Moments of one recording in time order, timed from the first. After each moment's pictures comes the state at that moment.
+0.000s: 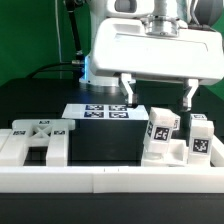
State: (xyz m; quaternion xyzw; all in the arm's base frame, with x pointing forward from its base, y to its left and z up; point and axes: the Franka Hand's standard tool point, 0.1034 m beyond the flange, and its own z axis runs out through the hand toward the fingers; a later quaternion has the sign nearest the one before) arm 0.616 0.039 0.105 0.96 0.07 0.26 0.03
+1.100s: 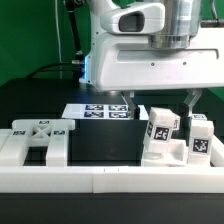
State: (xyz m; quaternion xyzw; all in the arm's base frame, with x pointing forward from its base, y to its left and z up) arm 0.617 0.039 0.091 1.00 0.08 -0.01 0.00
